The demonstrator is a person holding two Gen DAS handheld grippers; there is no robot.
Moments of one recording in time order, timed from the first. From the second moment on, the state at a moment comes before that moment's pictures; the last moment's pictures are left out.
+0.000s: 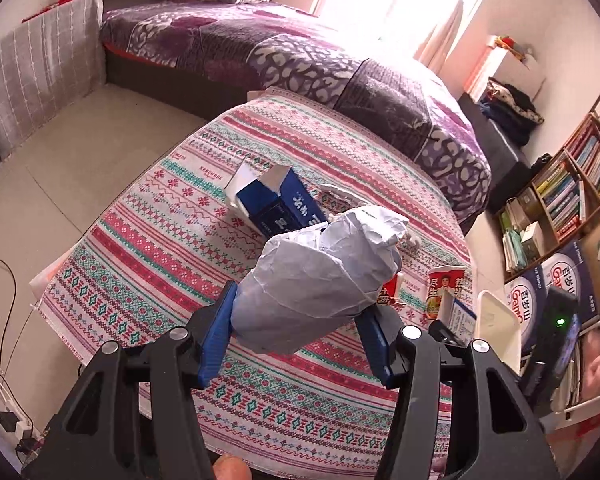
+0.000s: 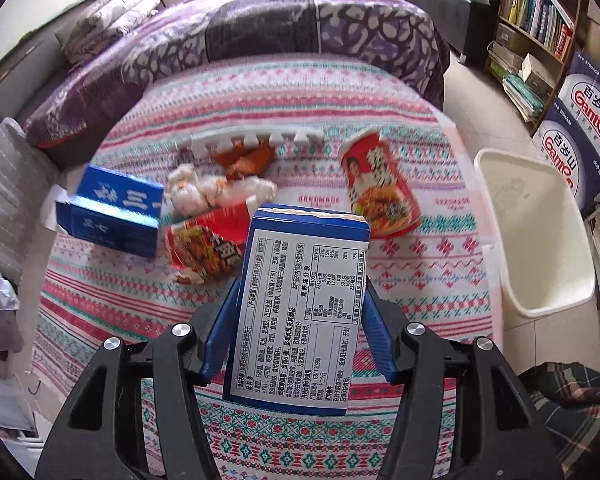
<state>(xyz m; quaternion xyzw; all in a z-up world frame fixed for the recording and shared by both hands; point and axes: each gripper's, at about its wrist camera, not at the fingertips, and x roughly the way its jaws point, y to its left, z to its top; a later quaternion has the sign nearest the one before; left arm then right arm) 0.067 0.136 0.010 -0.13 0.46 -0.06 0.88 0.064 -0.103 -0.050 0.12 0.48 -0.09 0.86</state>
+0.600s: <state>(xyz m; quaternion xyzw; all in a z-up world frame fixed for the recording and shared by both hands) 0.076 0.070 0.093 -0.08 0.40 -0.07 0.91 -0.005 -0.246 0.132 0.19 0.28 -0.10 0.94</state>
